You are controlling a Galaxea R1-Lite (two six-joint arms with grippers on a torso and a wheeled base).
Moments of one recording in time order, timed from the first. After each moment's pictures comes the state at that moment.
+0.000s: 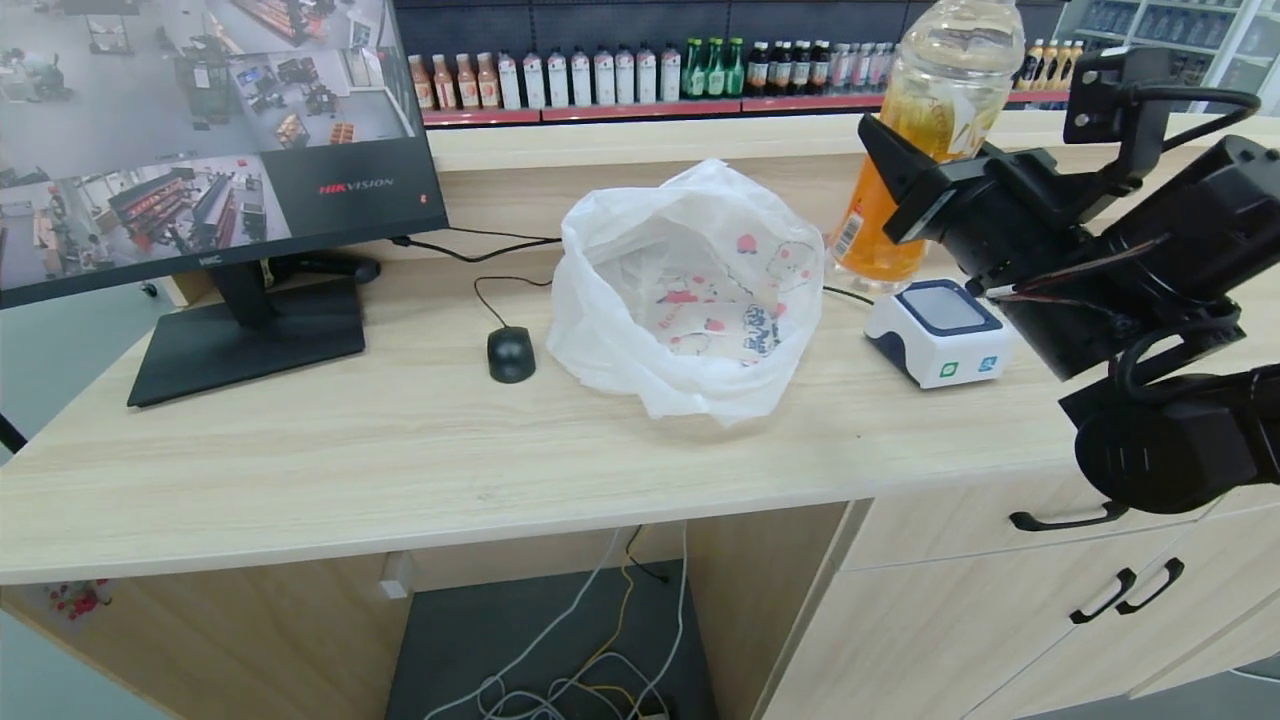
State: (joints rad) left arm 0.00 0.00 0.00 0.00 0.00 0.01; right arm 0.38 1.83 -1.06 -1.36 0.10 -0.04
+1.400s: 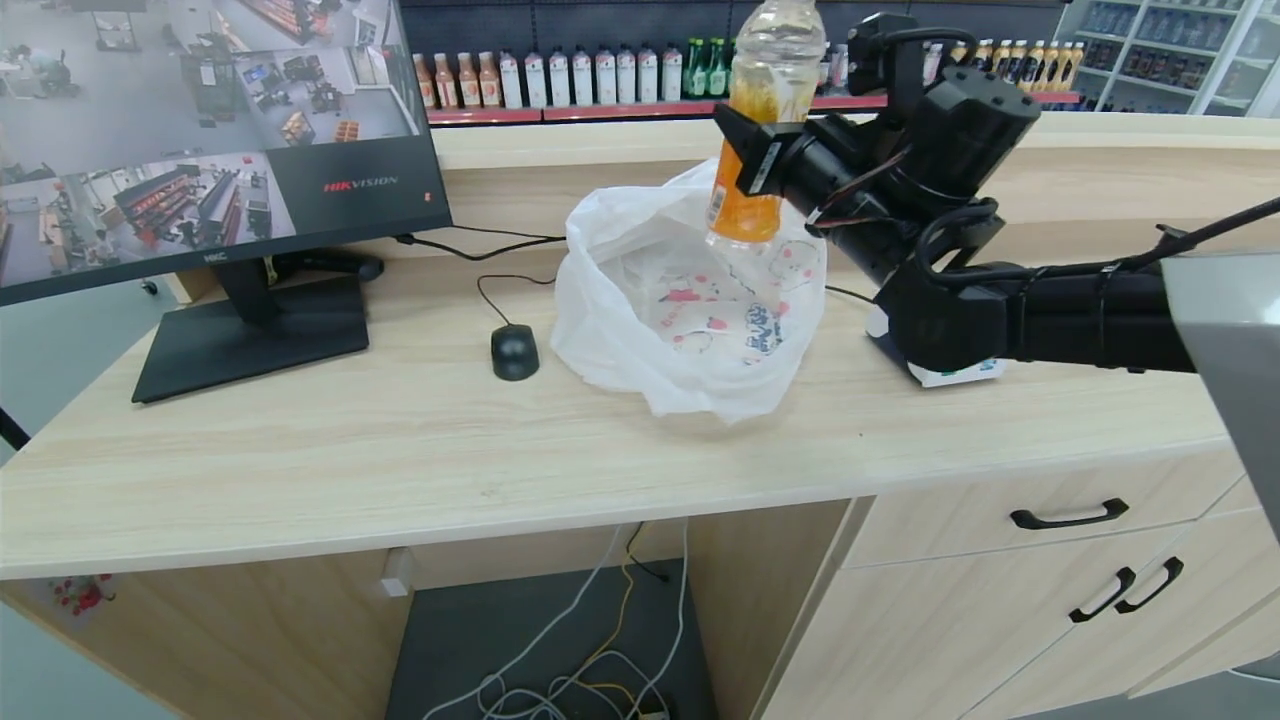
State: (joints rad) left arm 0.00 0.00 0.00 0.00 0.00 0.01; right arm 0.46 2.18 -1.82 -0.85 0.09 0.04
